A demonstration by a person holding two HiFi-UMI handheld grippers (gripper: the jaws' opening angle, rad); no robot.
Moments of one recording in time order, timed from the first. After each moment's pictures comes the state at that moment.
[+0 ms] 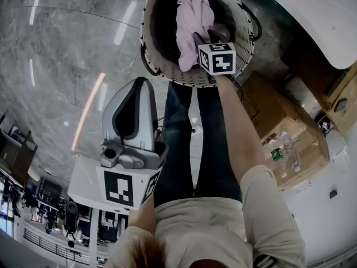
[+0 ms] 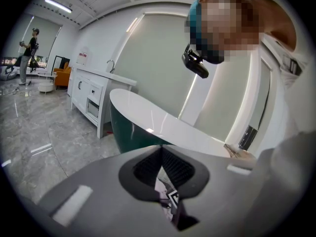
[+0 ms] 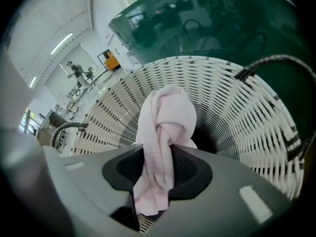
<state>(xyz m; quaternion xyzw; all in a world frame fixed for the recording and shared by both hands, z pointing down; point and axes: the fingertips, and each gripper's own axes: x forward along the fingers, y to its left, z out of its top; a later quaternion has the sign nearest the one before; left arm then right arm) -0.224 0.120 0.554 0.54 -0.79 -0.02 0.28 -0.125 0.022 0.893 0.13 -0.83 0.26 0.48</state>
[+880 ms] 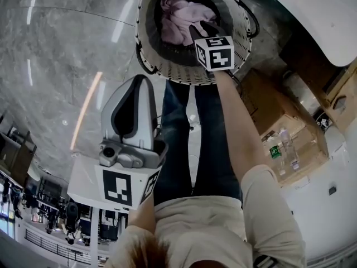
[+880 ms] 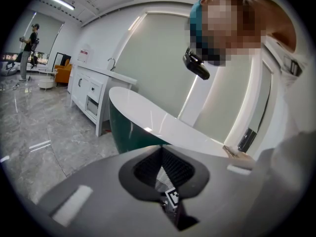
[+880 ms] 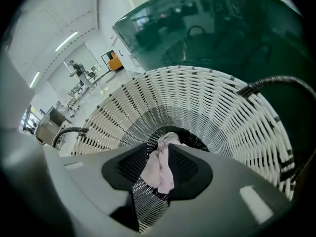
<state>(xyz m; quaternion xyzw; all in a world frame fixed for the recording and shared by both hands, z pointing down) -0.220 0.113 0.559 0.54 -0.79 -0.03 0.28 -0.139 0.007 0.882 0.13 -0.84 0.23 0.47</state>
